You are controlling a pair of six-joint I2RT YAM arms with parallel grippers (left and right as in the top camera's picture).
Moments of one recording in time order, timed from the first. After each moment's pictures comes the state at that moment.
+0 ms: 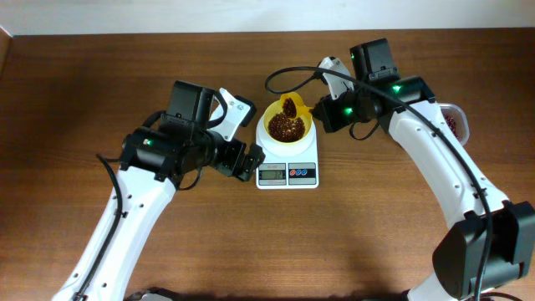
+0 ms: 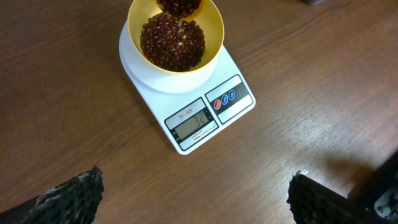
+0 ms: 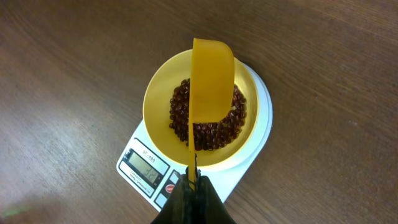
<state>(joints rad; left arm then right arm) -0.31 1.38 1.33 -0.98 0.33 0.14 0.28 1.77 1.55 -0.81 -0.41 -0.14</state>
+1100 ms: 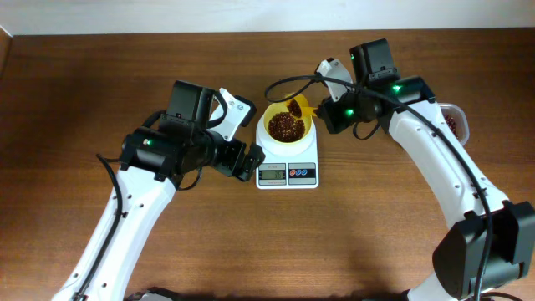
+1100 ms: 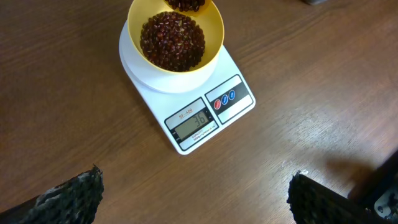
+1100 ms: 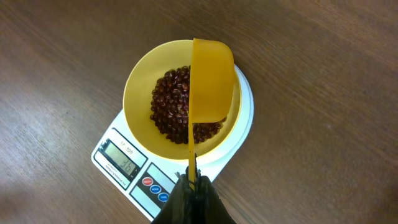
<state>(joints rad) -0.31 1.38 1.33 -0.98 0.33 0.14 0.28 1.77 1.55 -0.83 -0.35 -0.25</state>
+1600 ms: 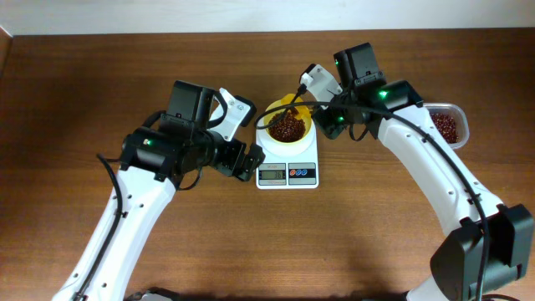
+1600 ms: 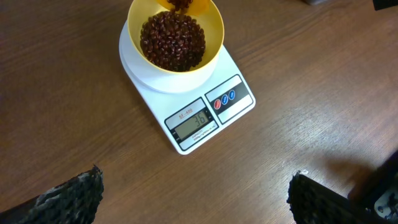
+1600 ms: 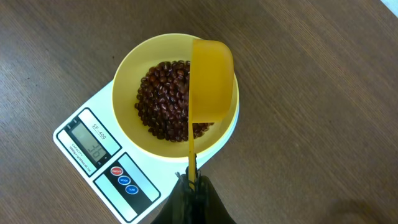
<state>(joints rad) -0.31 1.38 1.33 -0.98 0.33 0.14 0.35 1.76 1.55 -0.82 -0.22 -0.44</state>
